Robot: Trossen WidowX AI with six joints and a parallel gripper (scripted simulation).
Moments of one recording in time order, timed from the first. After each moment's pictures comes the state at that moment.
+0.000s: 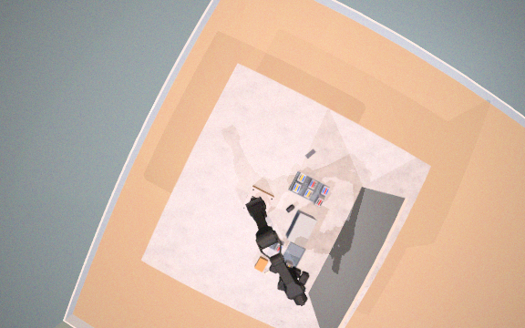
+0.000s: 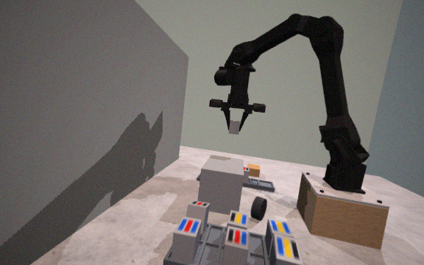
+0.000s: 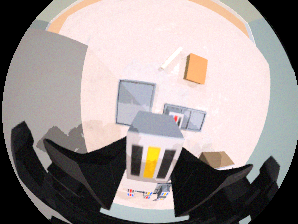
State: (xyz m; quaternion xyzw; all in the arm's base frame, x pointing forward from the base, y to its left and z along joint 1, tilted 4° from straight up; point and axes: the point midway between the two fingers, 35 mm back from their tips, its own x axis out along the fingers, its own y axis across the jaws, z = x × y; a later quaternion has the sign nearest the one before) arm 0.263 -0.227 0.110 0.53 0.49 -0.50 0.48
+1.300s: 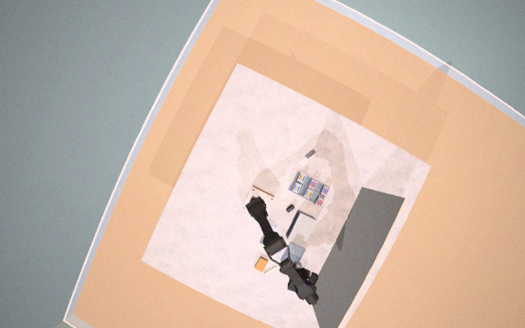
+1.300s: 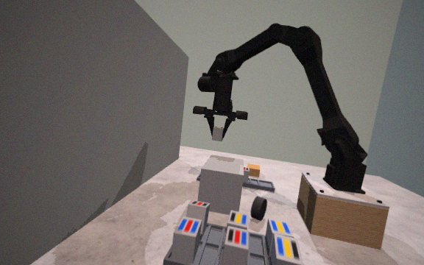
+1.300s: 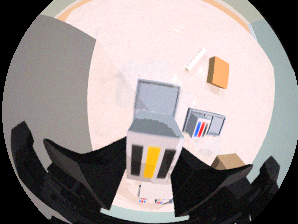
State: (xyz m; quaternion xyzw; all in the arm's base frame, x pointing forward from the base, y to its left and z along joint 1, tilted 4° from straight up) arm 0.317 -0.226 0.082 0.54 0.48 -0.50 0.48
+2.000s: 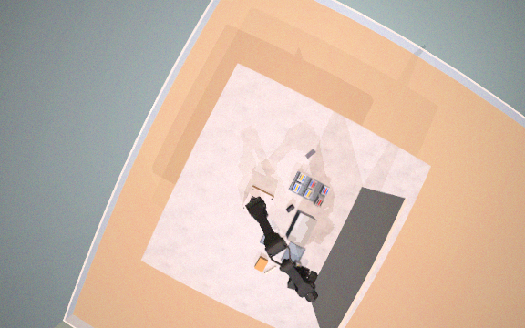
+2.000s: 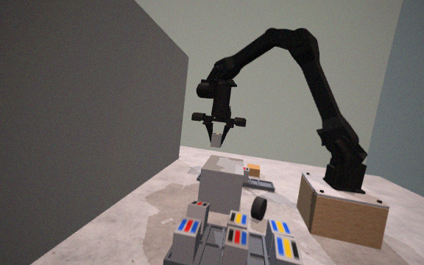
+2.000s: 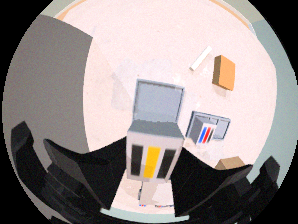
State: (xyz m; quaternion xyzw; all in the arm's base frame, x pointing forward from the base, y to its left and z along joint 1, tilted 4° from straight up) arm 0.320 -0.226 0.058 0.54 0.48 -0.50 0.48
